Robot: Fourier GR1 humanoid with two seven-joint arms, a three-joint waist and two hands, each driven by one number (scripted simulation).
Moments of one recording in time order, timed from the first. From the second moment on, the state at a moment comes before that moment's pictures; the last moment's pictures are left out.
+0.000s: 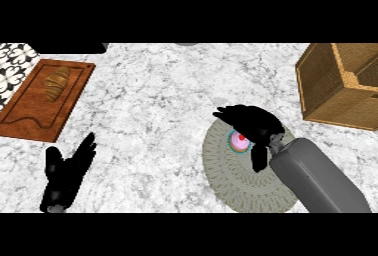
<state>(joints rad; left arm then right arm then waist) 0.07 0.34 -0.18 -1.43 0.23 0.16 0.22 -0.55 -0.33 0.51 -1.31 0.78 0.53 0.12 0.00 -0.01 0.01</state>
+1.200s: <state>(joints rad) 0.11 0.34 -0.13 -1.46 0.21 0.13 0.22 -0.44 -0.12 0.43 -1.26 1.03 0.29 0.51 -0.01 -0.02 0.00</state>
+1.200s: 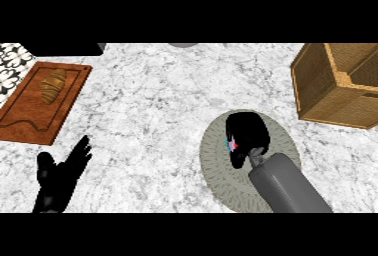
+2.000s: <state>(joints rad) 0.13 0.33 -0.11 -1.47 0.21 0.12 0.22 -0.44 -0.01 0.23 -1.82 0.90 -0.08 0.75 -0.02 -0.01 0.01</state>
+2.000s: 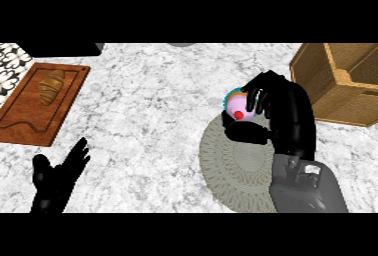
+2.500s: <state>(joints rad) 0.12 0.32 -0.11 -1.46 0.19 0.11 0.21 -0.70 -0.15 -0.06 -1.97 0.84 0.11 0.97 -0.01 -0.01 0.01</state>
